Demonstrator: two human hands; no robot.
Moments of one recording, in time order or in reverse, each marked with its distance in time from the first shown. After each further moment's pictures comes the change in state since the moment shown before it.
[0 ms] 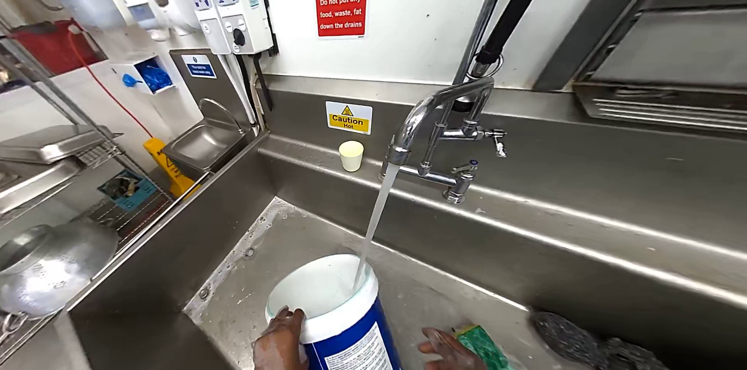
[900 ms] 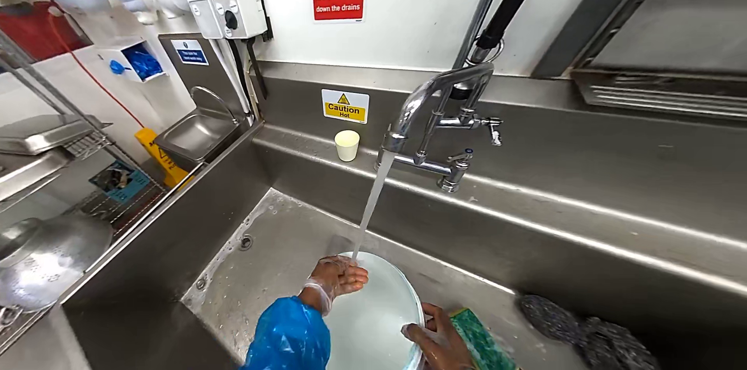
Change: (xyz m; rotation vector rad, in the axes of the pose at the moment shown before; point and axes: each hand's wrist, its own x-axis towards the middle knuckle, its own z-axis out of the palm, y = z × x) left_hand 0.105 0.075 0.024 -1.462 -0.494 -0.326; right_hand -0.024 -0.030 0.034 -0.044 0.264 -0.075
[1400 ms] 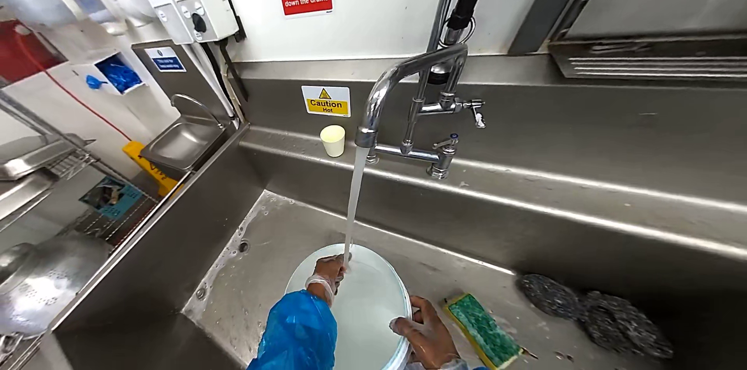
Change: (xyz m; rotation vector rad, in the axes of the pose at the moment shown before) left_hand 0.044 -0.012 0.007 0.413 0.201 -0.036; right_hand 0.009 -0.002 0.015 0.132 -0.044 0.109
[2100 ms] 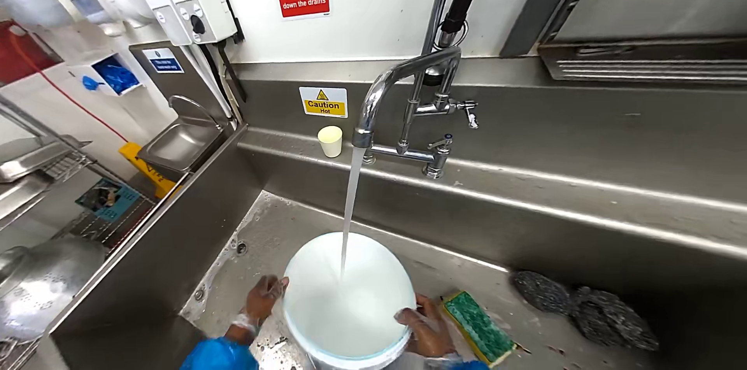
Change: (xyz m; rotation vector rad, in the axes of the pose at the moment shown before) left_hand -0.047 -0.048 -0.133 0.312 0.121 0.152; right_hand 0.005 0.012 0.000 0.260 0.060 -0.017
